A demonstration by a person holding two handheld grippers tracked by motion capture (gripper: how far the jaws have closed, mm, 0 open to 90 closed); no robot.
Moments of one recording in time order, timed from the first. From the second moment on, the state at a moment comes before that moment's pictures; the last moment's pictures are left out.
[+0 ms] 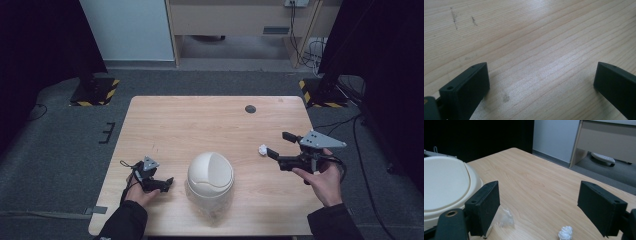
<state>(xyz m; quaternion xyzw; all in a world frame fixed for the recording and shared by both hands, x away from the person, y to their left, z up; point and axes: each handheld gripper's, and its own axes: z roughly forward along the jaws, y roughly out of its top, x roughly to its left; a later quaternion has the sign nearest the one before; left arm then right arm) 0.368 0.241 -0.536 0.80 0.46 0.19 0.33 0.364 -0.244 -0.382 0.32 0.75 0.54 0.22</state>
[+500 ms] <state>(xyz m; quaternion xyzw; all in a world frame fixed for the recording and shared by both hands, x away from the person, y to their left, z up) 0.368 0.241 -0.536 0.80 0.46 0.19 0.33 0.376 -0.203 -0.377 0.28 0.77 0.54 0.20</state>
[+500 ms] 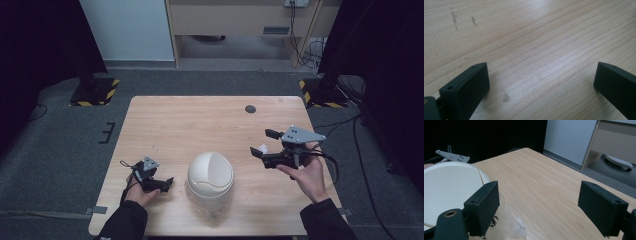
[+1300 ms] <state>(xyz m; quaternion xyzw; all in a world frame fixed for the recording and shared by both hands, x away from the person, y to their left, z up) 0.368 0.241 -0.536 0.80 0.46 0.19 0.33 0.383 -0.144 -0.388 0.24 0.80 0.53 0.14</state>
